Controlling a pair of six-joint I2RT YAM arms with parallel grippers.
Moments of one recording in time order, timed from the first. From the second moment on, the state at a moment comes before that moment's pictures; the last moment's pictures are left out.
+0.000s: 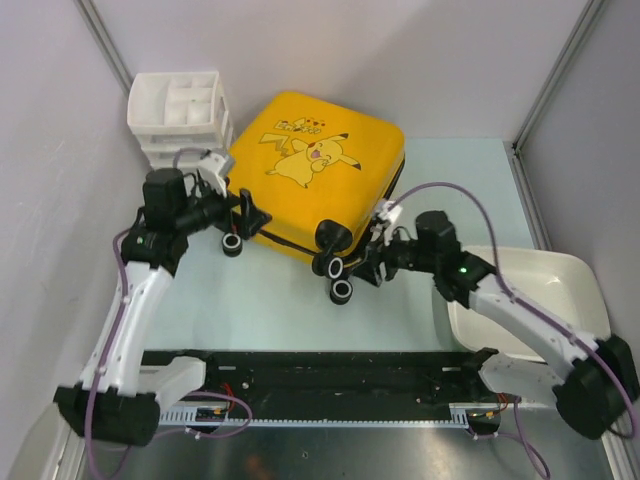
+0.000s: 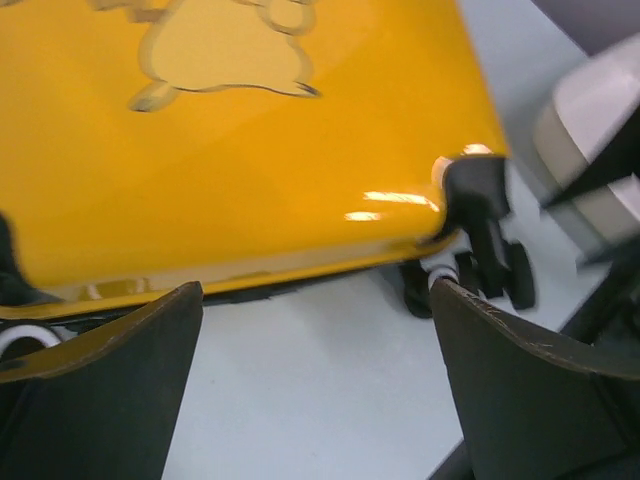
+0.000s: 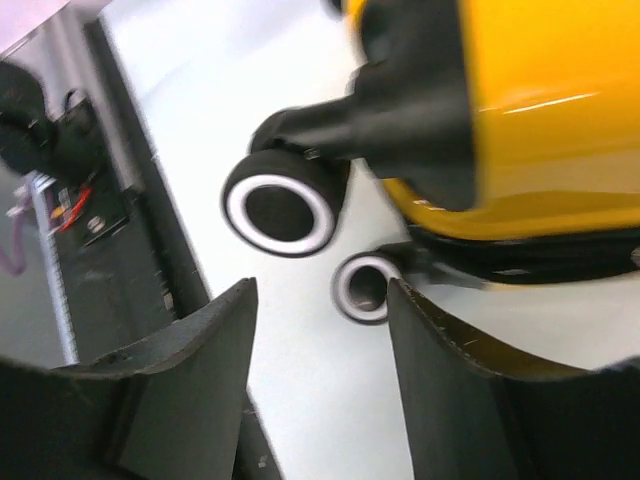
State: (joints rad) left arm -0.08 1.10 1.17 -0.50 0.61 0.02; right arm 0.65 1.16 0.78 -0.07 -0.56 0.08
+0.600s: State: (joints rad) left arm -0.59 1.06 1.03 -0.67 0.43 0.14; right arm 0.32 1.26 0.78 -0.18 -0.47 -0.24
